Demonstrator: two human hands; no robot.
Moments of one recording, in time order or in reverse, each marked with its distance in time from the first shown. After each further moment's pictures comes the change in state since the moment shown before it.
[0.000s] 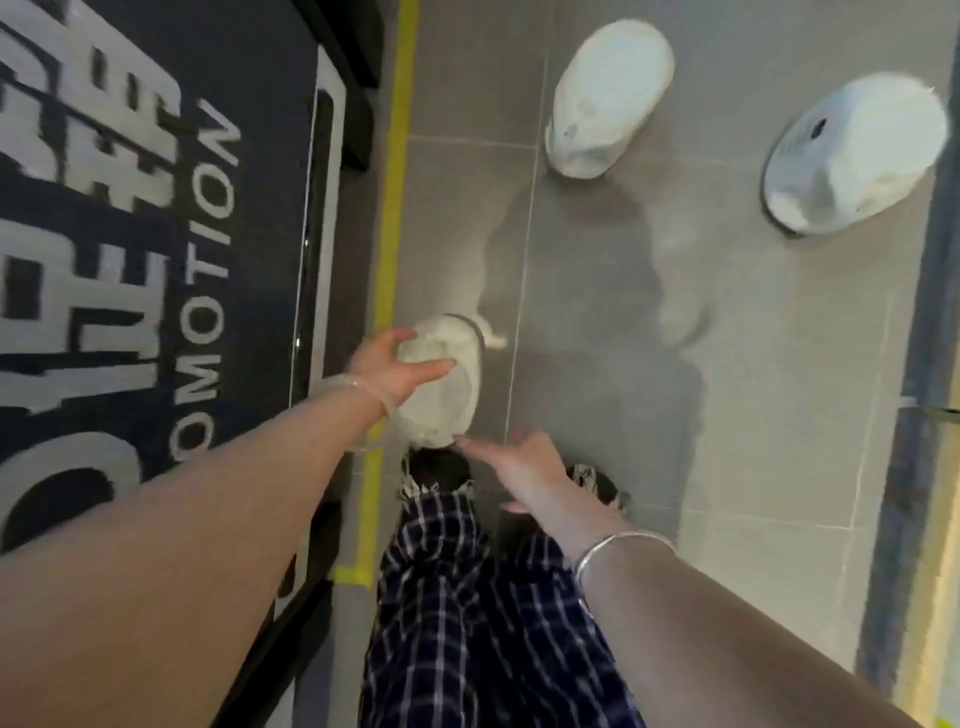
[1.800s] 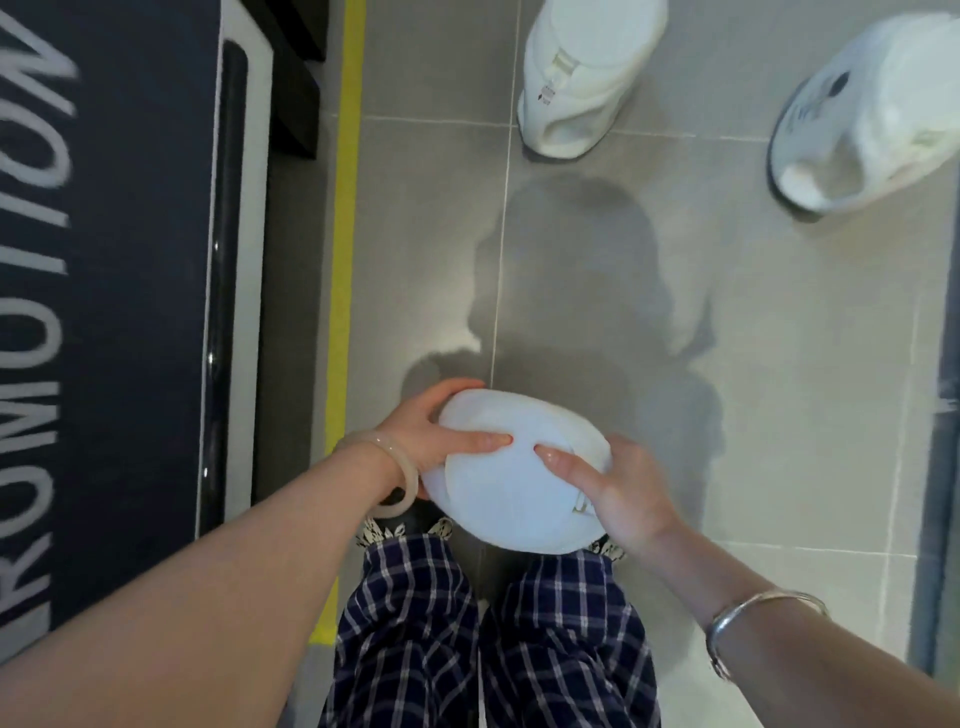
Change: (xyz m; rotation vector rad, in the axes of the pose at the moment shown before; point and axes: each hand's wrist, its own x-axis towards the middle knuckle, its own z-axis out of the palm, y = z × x) left_hand 0.050 -0.041 0.088 -0.228 -0.402 -0.100; right_hand 0.093 0.064 -0.083 -0.204 0.172 -0.345
